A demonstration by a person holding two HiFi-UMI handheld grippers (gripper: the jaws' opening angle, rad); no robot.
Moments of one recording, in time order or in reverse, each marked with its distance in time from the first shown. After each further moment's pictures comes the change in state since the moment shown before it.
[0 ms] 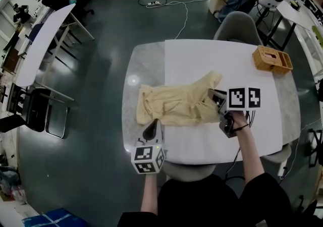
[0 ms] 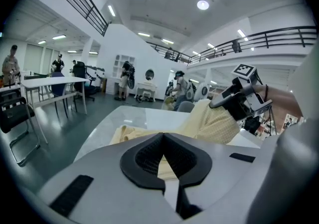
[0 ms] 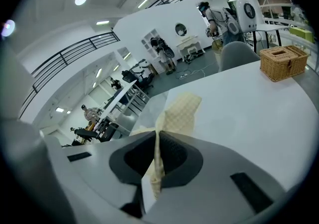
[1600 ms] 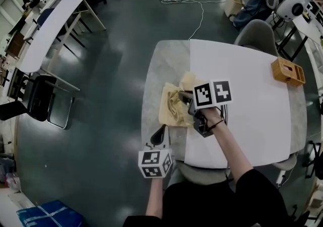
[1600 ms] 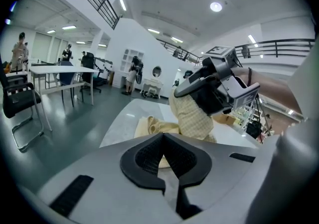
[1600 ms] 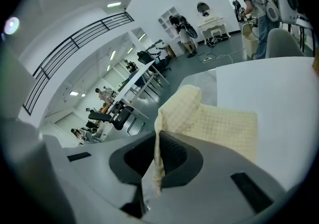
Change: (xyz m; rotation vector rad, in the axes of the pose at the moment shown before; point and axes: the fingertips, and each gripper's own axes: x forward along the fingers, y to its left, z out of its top) left arm -0.022 0.076 -0.028 -0.103 0.029 0.020; right arm 0.152 0.167 -0.027 -0.116 0.194 0.146
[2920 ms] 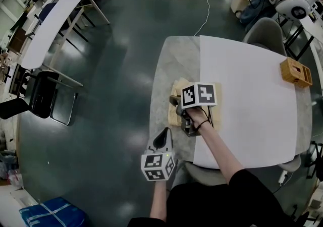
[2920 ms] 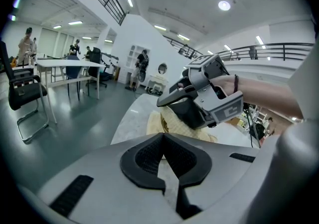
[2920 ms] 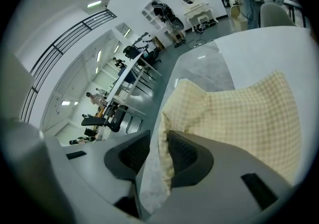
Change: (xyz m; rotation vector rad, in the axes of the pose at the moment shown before) left arm -0.007 0.042 -0.019 -0.057 0.036 0.037; right arm 0.101 0.005 -0.034 0.162 0.075 -0.045
